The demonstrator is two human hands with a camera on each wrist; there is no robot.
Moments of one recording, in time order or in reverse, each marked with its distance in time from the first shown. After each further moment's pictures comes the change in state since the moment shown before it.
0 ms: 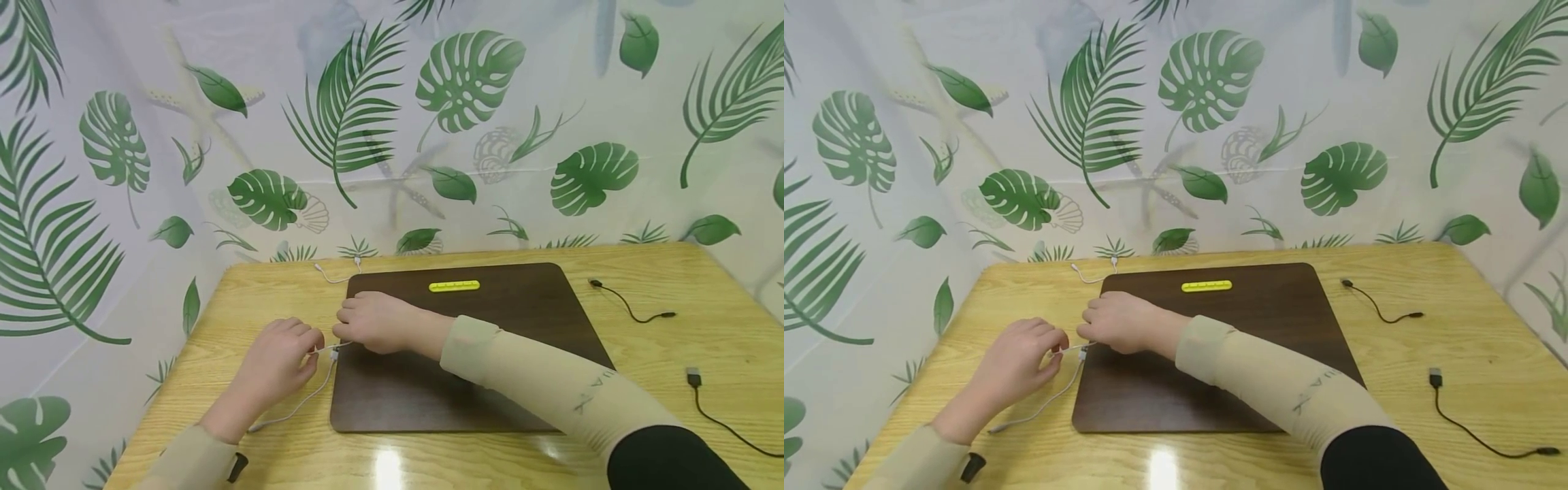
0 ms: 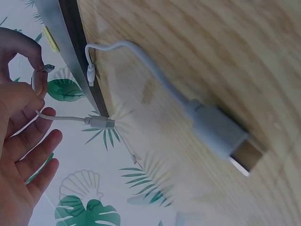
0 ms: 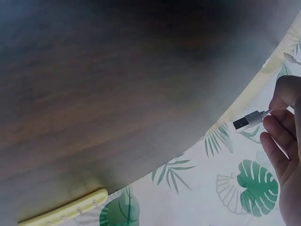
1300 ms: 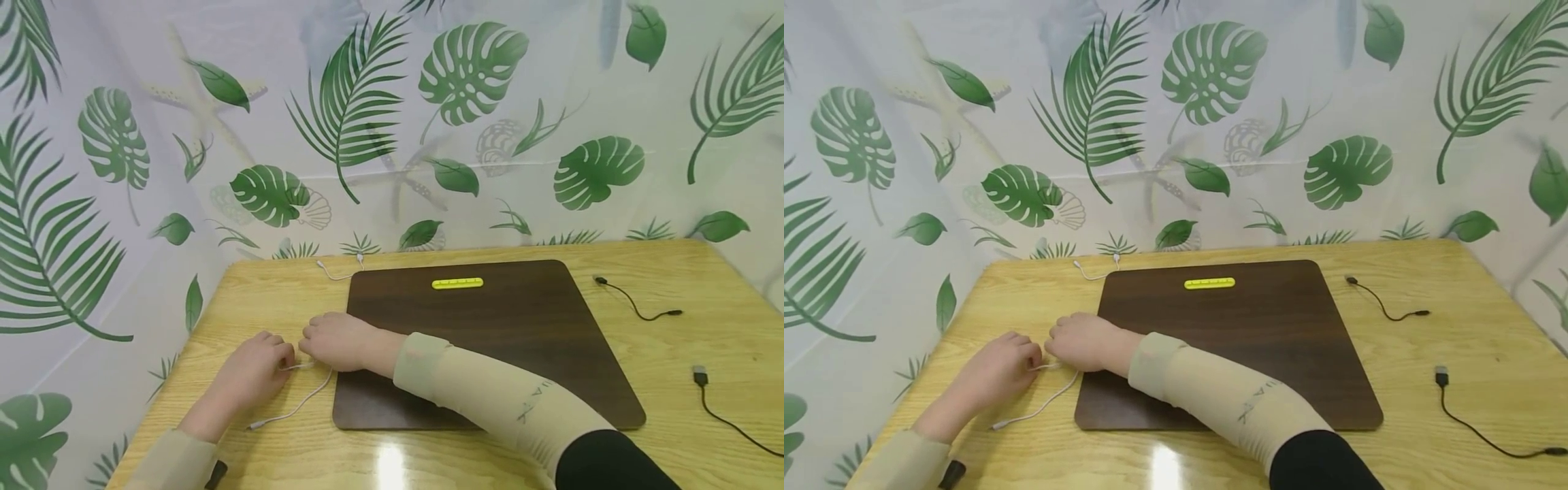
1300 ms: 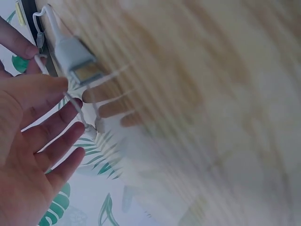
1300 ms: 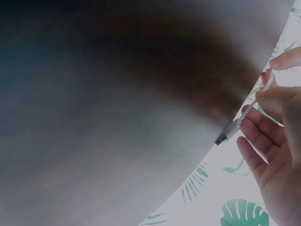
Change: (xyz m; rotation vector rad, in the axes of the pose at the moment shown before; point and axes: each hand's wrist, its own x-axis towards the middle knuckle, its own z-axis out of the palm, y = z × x) left_hand -0.044 -0.033 0.014 -0.068 -0.228 -0.181; right_hand 0.065 -0.048 0.019 0.037 -0.290 0.130
